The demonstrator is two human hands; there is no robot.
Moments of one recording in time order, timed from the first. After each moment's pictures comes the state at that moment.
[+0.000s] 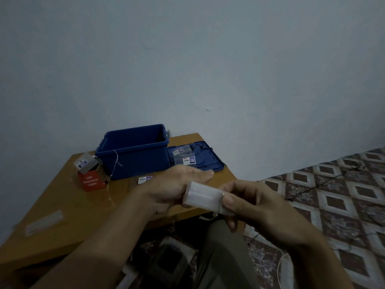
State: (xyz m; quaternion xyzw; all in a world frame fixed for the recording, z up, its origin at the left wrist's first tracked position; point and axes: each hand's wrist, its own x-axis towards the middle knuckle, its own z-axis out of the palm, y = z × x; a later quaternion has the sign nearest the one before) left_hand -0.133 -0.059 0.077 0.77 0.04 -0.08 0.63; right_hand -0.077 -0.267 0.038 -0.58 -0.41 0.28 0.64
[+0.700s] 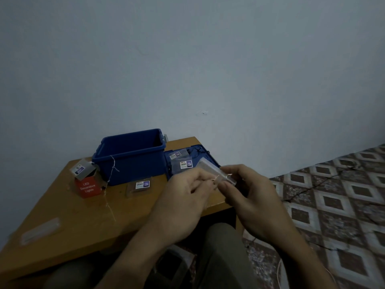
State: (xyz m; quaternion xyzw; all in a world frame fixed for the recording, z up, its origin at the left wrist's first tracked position) left_hand -0.176 -0.109 0.077 0.85 0.01 0.18 0.50; right_hand -0.079 -0.253 0.035 -0.76 -0.33 -0.07 0.56
